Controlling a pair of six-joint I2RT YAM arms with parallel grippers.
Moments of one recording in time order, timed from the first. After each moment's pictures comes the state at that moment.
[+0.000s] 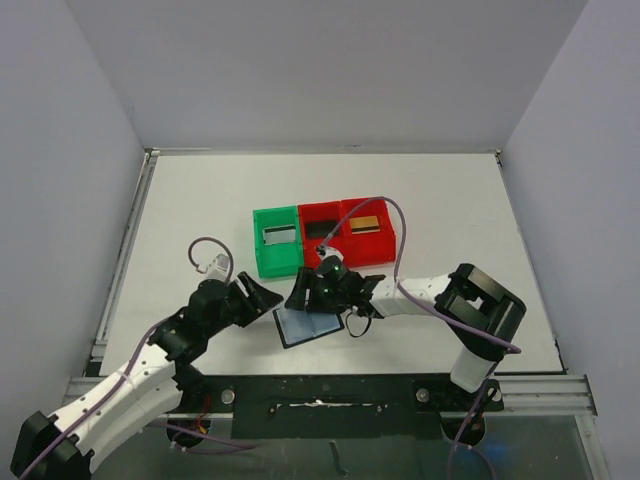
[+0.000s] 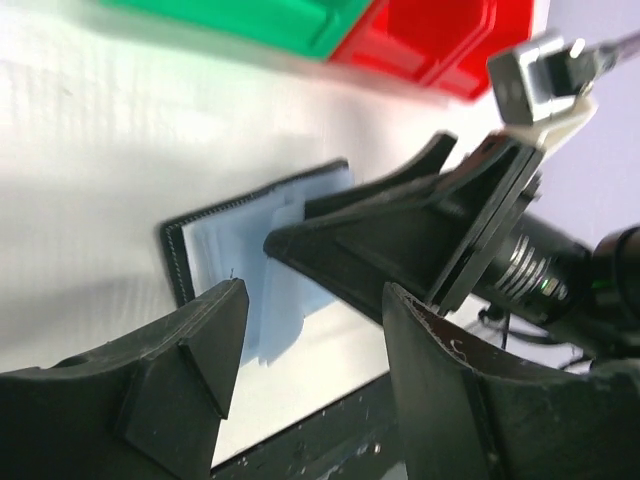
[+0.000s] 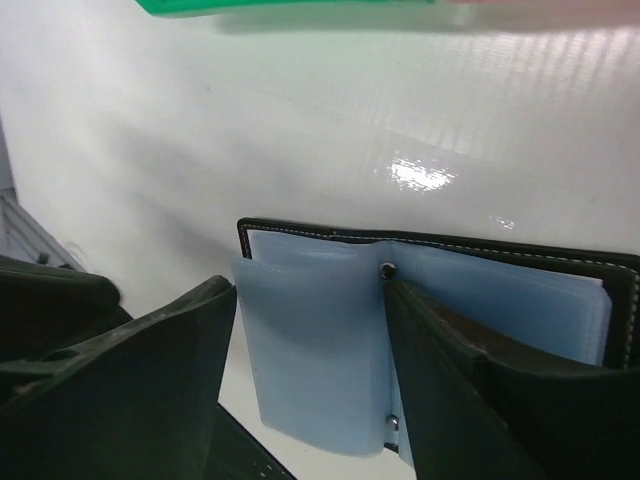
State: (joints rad) left arm -0.63 0.70 0.28 -0.11 0.06 -1.12; right arm 0.93 1.70 0.78 0.19 -0.11 0.95
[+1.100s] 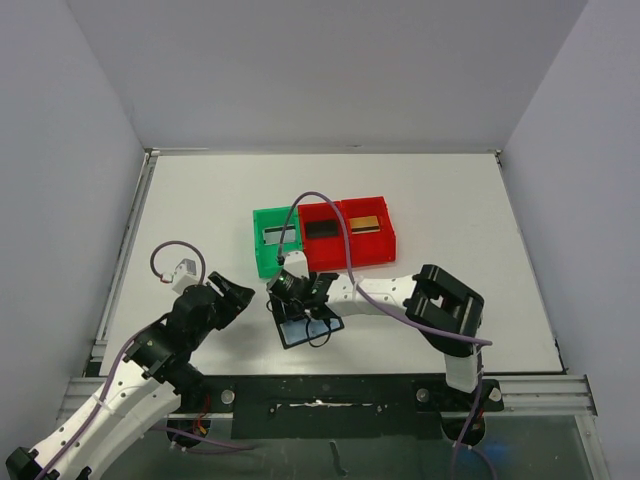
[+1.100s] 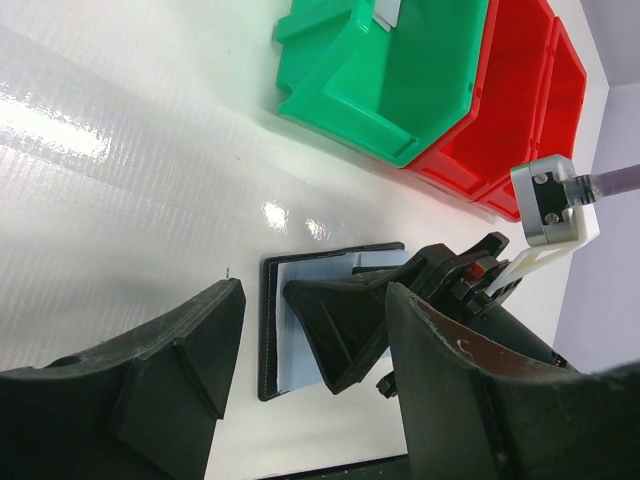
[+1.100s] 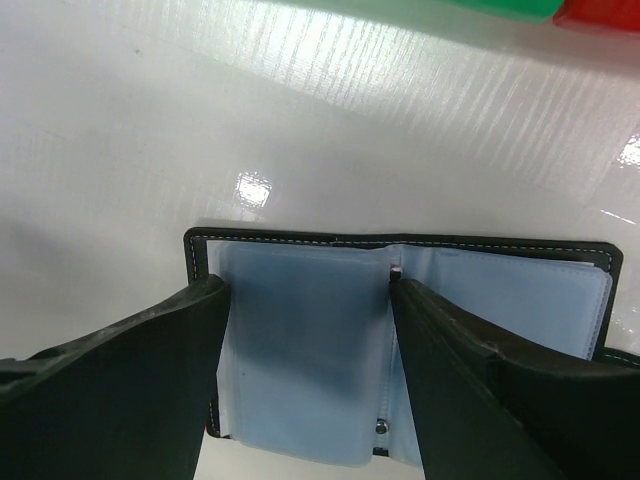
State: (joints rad) left arm -0.63 0.46 0.41 -0.55 -0.30 -1.18; right arm 1.13 1.89 1.21 -0.37 0.30 0.74
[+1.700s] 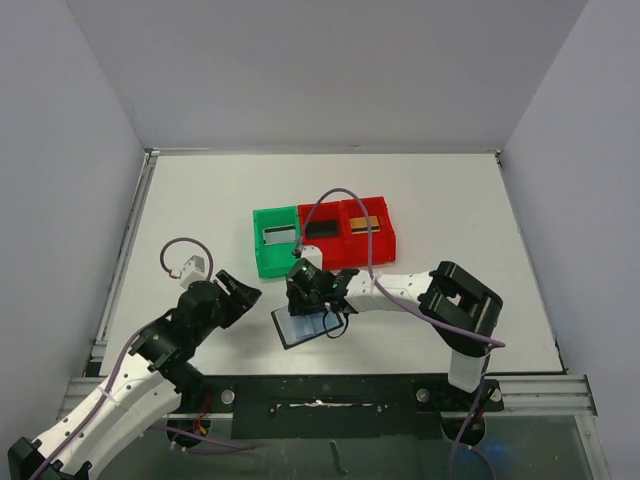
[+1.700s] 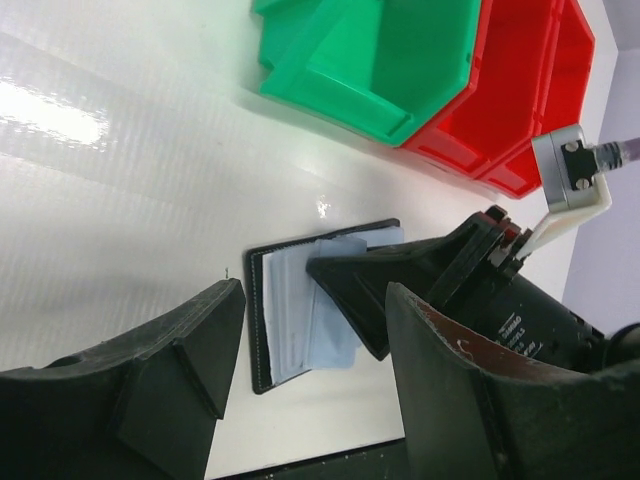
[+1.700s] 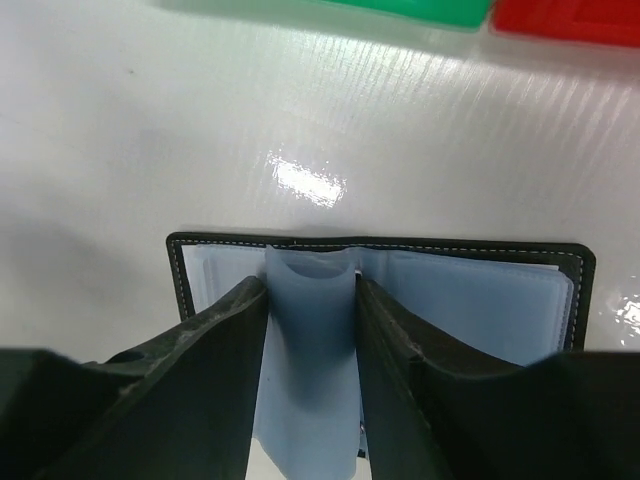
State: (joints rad) left arm -0.63 0.51 0.41 -0.51 -0.26 -1.16; right arm 1.07 1.84 1.11 -0.26 0.19 0.74
